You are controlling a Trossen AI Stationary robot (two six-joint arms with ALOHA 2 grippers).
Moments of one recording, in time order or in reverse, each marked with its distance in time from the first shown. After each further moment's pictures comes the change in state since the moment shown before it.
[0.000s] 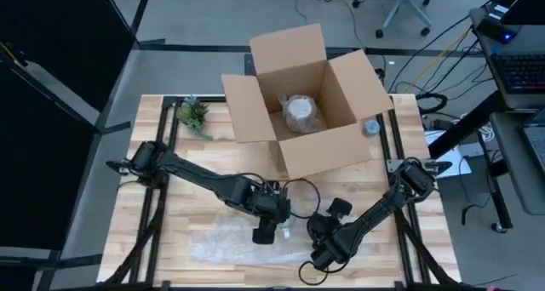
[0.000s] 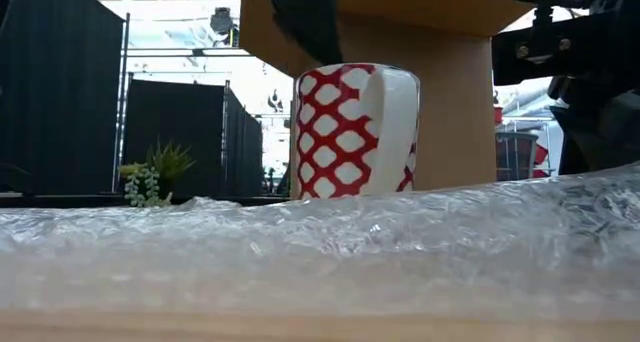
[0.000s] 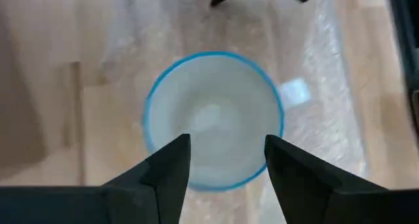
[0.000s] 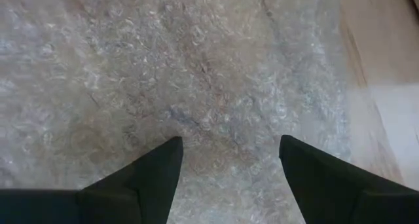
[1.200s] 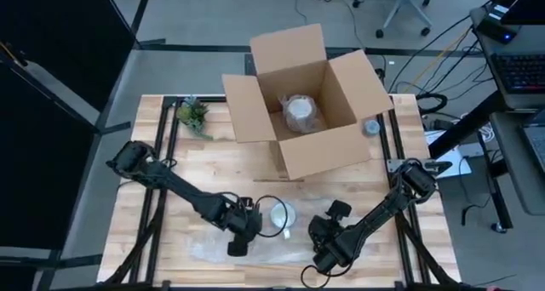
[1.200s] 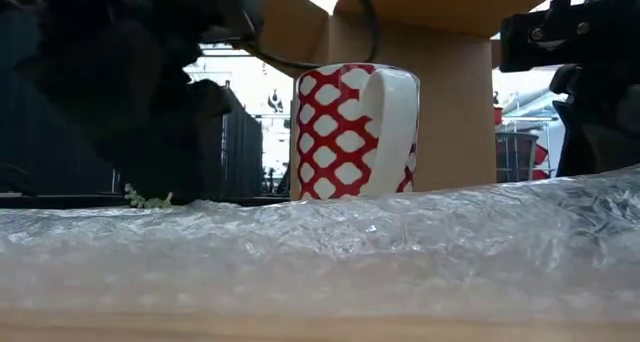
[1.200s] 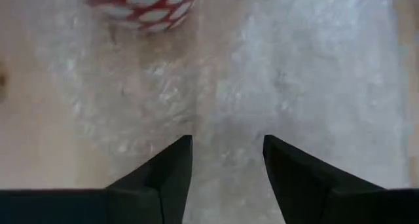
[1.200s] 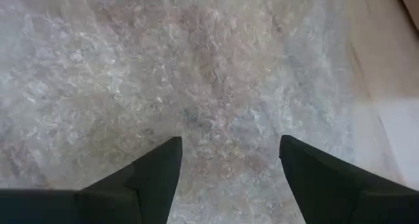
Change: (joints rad) left arm -0.119 -0.119 -0.605 0.464 0.076 -0.180; right arm 0.020 0.000 0.000 0.026 0.047 -0.008
